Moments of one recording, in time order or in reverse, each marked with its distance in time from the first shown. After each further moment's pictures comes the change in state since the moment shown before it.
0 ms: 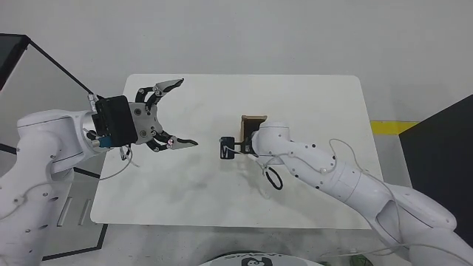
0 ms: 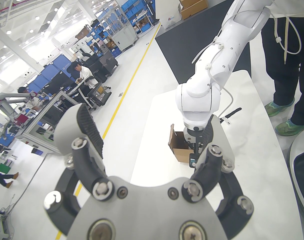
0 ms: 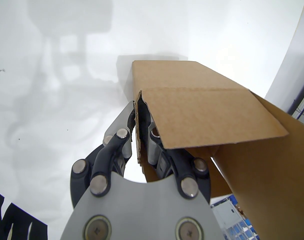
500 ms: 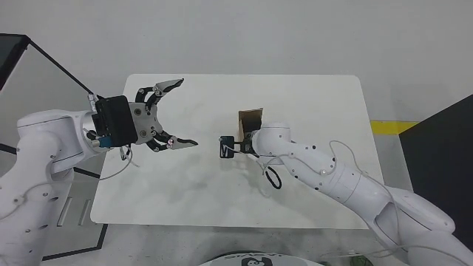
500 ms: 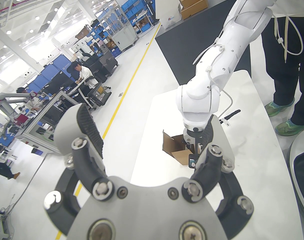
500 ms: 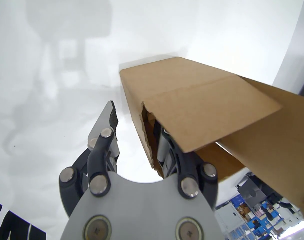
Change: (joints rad) left arm 0.000 0.000 0.000 0.000 0.000 0.000 0.000; right arm -0.034 0.001 0.042 -0.023 -0.055 0.000 -0.039
